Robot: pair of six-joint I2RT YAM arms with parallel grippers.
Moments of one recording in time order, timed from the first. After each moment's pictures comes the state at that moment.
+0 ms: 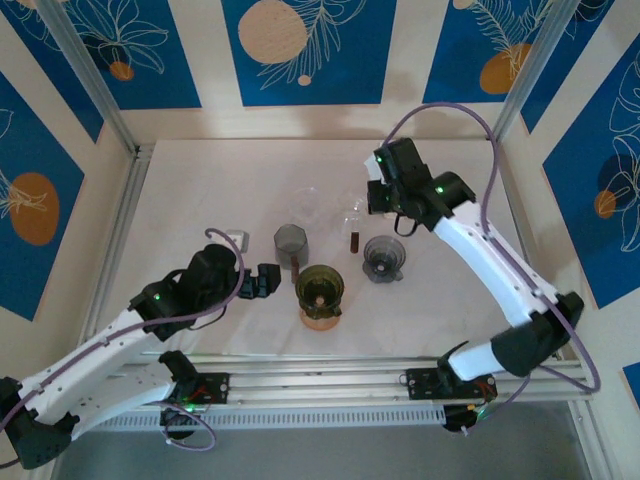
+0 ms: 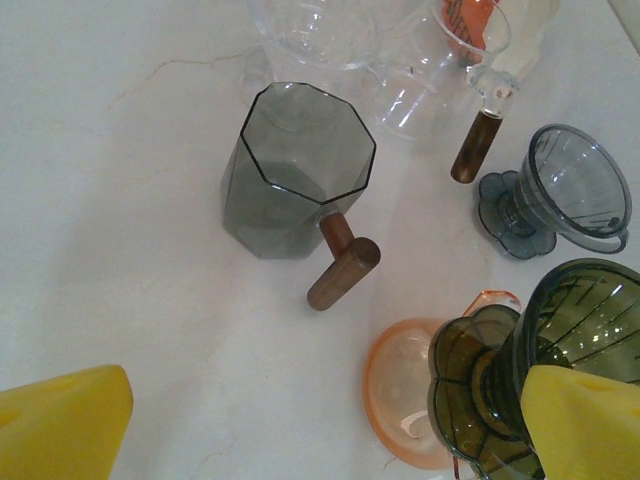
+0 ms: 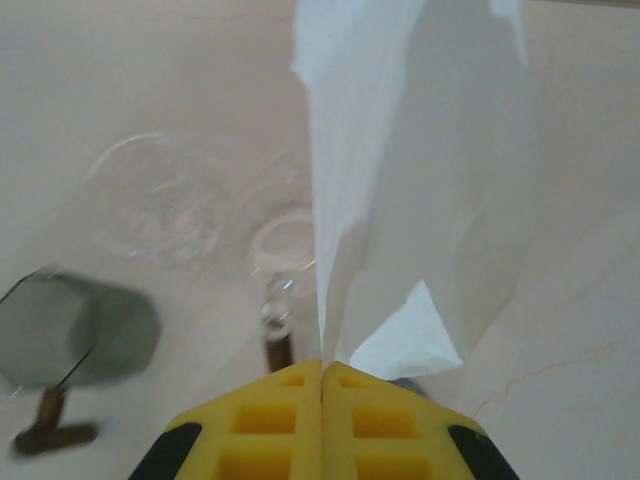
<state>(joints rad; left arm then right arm) -0.80 0.81 0.77 -0.63 -0.18 -0.58 0.57 1.40 1.55 -1.01 0.24 0.34</state>
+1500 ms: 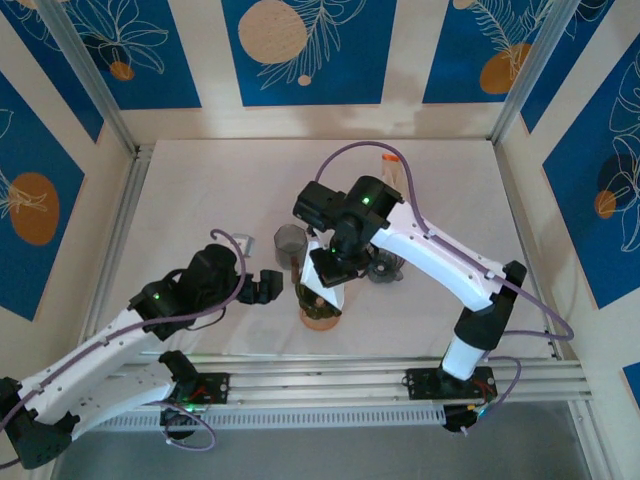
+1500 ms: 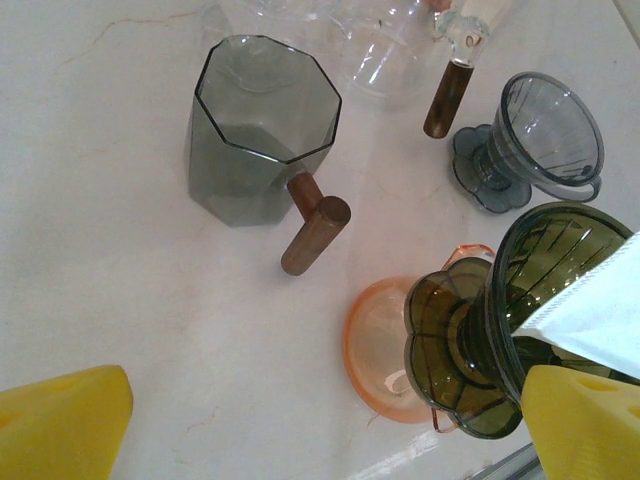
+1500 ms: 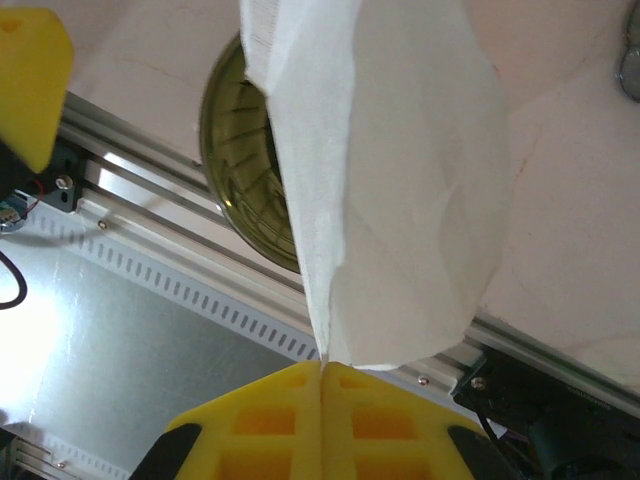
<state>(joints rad) -0.80 0.82 0.78 -0.67 -0.09 -0.55 1.00 1.69 1.94 -1.70 -0.13 0.59</state>
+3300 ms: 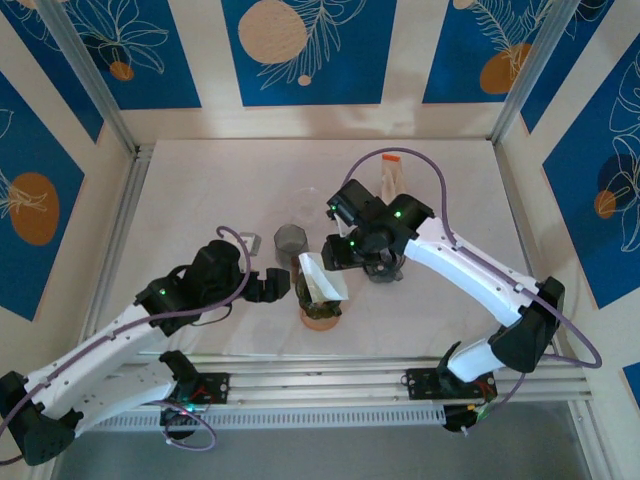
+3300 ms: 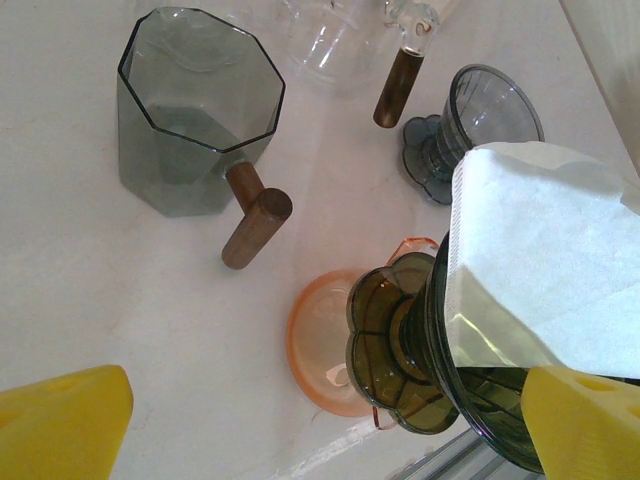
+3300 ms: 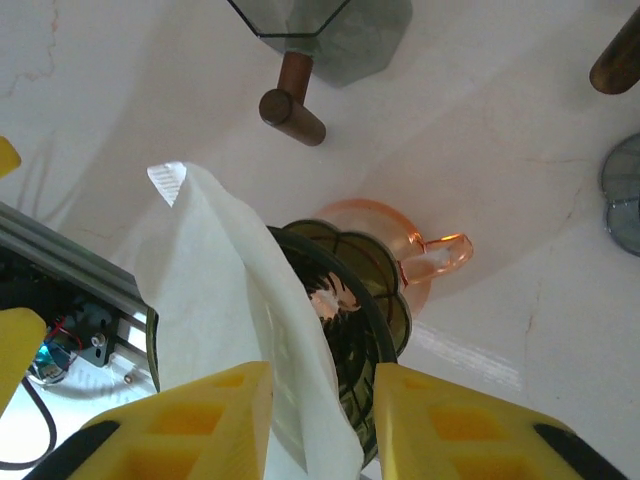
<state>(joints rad) -0.78 0.85 0.78 -0.61 0.02 -0.60 0.83 1.46 1.49 -1.17 -0.13 0.58</state>
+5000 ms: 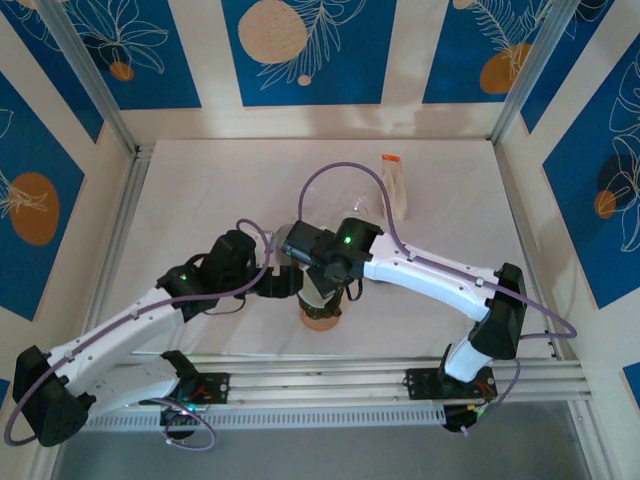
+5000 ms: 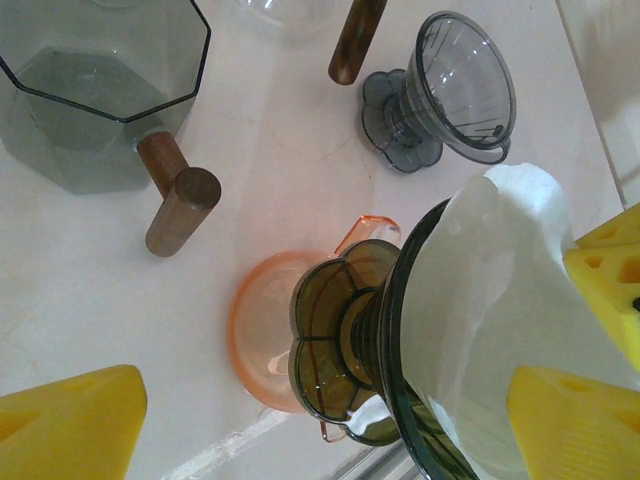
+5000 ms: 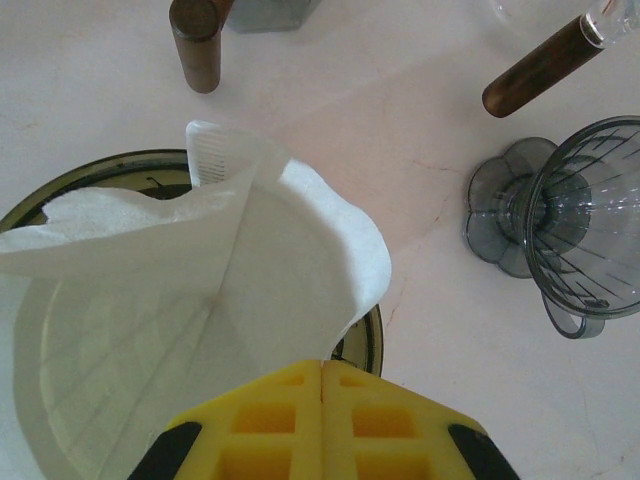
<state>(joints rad) -0.77 1.01 0.80 -0.53 0.18 -0.62 1.10 1.61 1.56 -1.33 0.29 0.52</state>
